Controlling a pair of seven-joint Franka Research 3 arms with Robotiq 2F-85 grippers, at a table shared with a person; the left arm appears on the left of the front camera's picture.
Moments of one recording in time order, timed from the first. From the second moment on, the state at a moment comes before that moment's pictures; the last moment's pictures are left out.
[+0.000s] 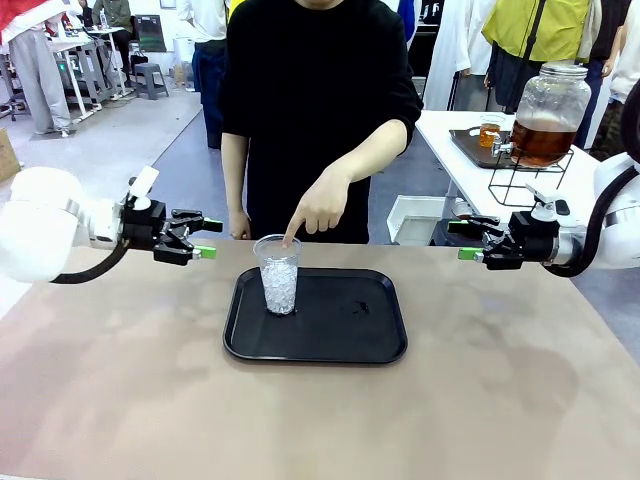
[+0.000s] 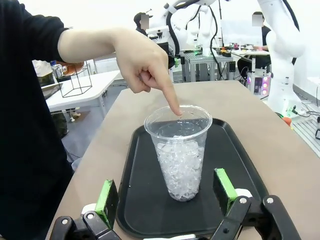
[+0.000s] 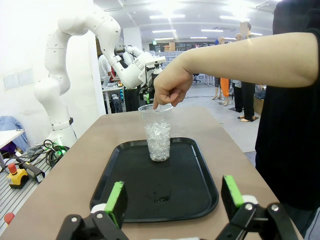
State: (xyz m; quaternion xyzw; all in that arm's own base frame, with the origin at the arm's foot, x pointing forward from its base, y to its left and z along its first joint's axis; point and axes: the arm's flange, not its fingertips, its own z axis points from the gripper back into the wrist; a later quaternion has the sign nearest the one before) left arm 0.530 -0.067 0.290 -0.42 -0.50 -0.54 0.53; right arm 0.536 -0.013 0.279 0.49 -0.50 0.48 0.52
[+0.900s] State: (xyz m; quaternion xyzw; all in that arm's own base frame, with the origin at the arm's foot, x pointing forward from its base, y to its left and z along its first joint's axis) left arm 0.536 -0.113 0.233 -0.44 -0.49 -0.54 0.52; right arm 0.536 -0.013 0.279 0.49 -0.50 0.48 0.52
